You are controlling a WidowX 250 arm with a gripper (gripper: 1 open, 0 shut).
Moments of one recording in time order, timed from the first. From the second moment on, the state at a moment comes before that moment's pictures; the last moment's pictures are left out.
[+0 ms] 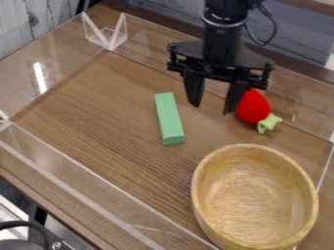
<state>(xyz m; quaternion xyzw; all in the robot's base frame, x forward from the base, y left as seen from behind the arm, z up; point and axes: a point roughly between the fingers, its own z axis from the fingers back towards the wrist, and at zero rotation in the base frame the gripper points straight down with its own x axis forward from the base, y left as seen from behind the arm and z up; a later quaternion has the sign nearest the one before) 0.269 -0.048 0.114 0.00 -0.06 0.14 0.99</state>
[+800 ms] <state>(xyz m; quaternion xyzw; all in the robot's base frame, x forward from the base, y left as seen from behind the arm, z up) 0.270 -0.005 0.107 0.02 -0.06 0.13 0.99</state>
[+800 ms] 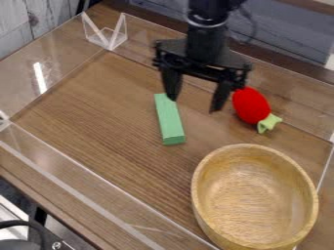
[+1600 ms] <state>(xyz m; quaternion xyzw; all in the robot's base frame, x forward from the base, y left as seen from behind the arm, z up) 0.285 0.021 0.076 0.05 -0.05 0.16 0.99</state>
